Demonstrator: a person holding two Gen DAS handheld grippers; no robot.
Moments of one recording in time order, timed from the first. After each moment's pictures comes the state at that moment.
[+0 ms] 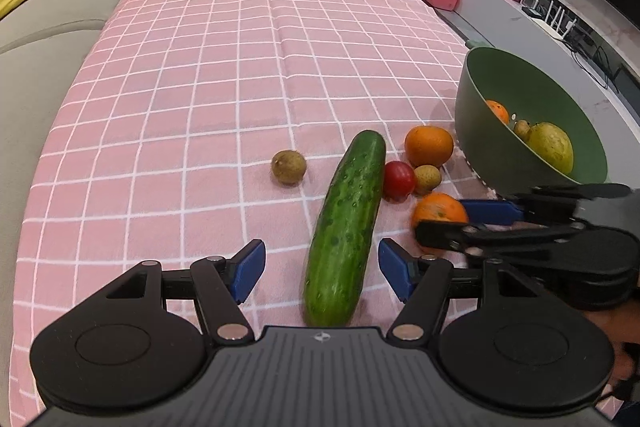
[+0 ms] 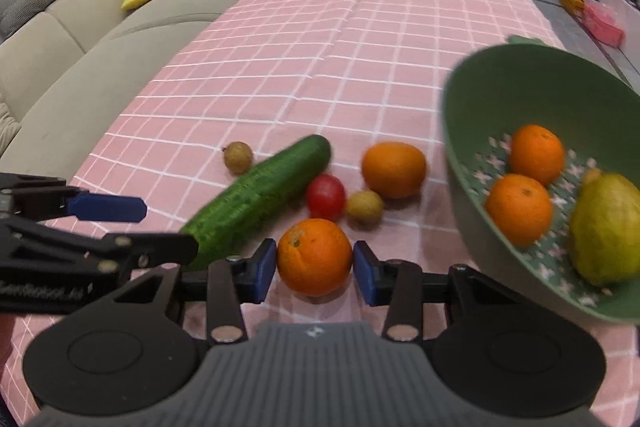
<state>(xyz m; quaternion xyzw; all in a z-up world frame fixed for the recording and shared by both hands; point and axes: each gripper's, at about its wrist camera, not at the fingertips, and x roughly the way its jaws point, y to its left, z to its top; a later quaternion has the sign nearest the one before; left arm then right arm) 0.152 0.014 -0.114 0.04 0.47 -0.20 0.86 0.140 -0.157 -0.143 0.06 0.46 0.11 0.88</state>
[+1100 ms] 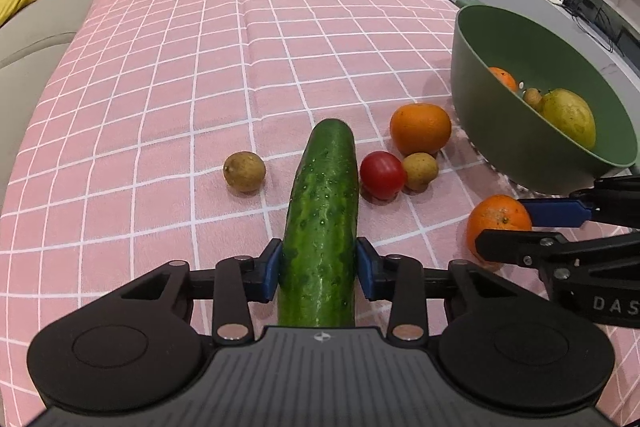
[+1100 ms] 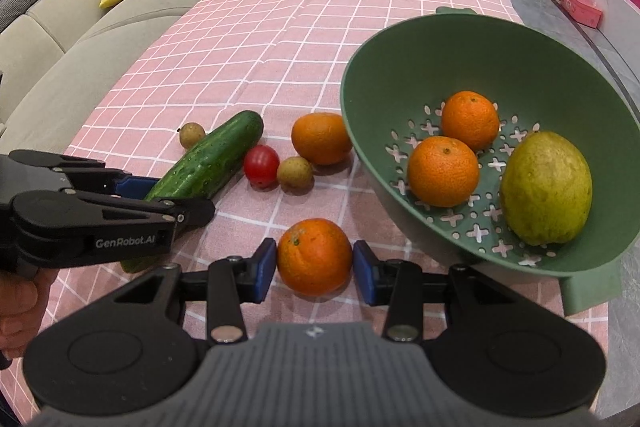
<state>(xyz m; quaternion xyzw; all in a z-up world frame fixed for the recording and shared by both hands) 0.164 -0.026 -0.141 0.09 0.48 -0.20 0.85 0.123 -0.193 -0.144 0.07 0.47 0.09 0.87</state>
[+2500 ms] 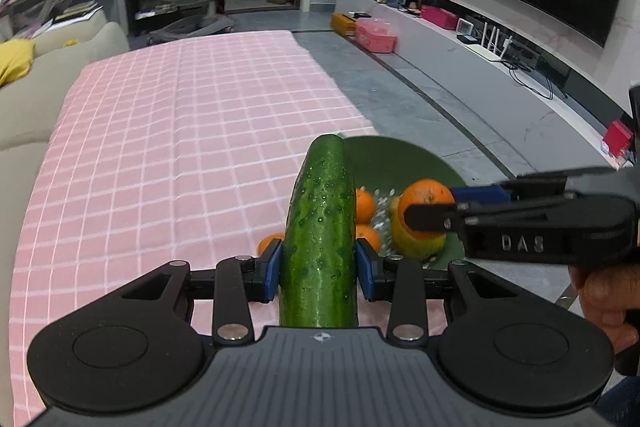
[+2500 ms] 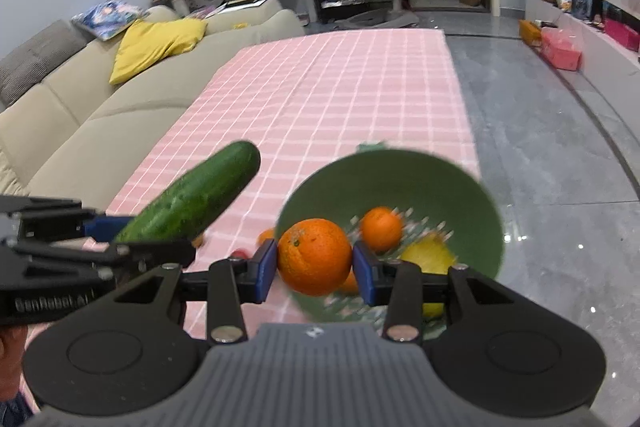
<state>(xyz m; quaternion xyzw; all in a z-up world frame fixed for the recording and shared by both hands) 0.125 -0.107 -0.037 0.07 0.38 -0.27 0.88 0.100 -0.276 -0.042 0.10 0.38 0.08 0.92</state>
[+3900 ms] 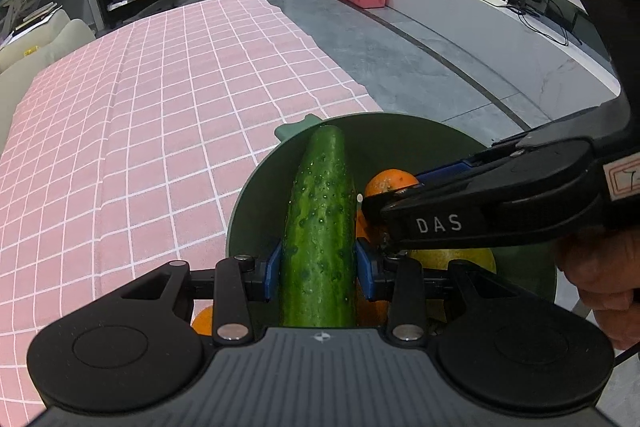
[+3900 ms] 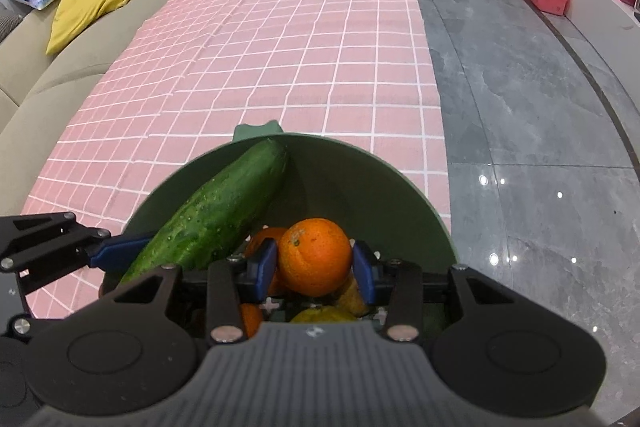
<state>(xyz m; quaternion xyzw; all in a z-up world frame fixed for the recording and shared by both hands) 0.188 -0.196 -0.109 0.14 0.42 -0.27 0.86 0.226 -0.326 -0.120 0.09 0.48 0.04 0.87</state>
